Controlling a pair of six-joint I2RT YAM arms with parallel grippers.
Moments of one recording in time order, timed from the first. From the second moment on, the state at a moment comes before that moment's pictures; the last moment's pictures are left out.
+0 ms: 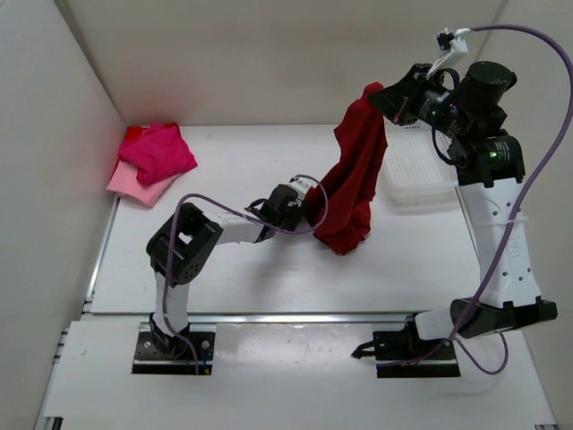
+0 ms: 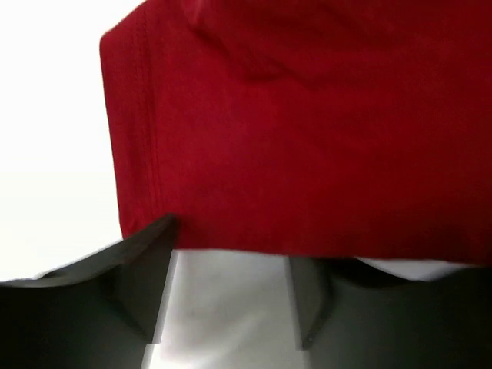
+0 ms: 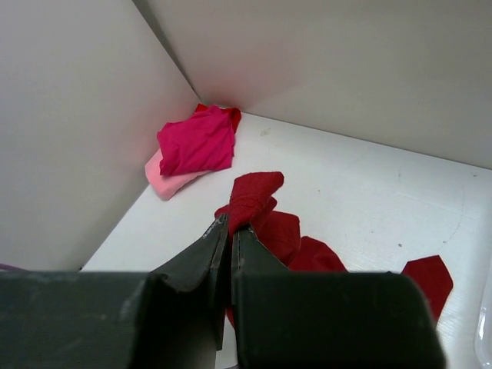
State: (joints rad) left arm -0.73 1.94 1.08 0.17 -0.24 0.00; right arm 0.15 1.40 1.93 -0.58 -0.51 0.35
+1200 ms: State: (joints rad) left arm -0.53 1.22 1.89 -0.58 -0.59 -0.08; right arm 0.26 1.46 2.53 -0.63 -0.26 0.20
